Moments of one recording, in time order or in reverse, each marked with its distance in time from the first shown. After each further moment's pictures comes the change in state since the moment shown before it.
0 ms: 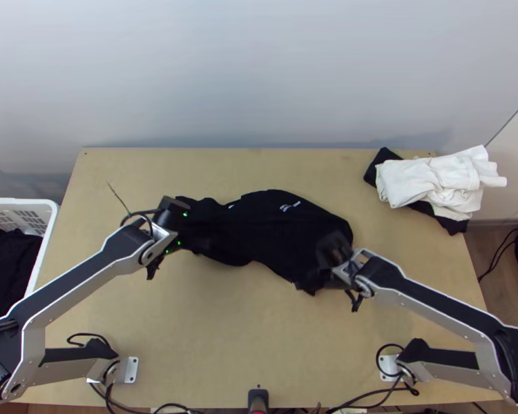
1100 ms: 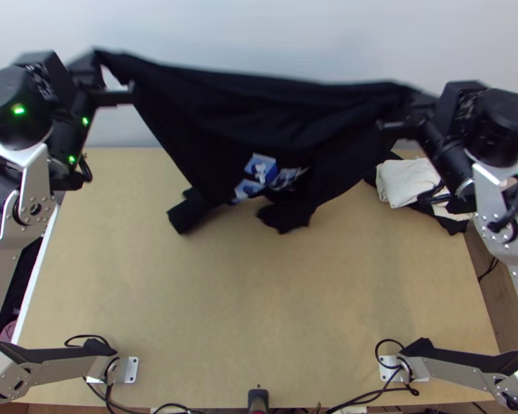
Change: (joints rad) left arm 0.114 0.002 0.936 0.215 -0.259 0.371; right arm -0.243 0.005 1.114 -0.102 0.485 -0.457
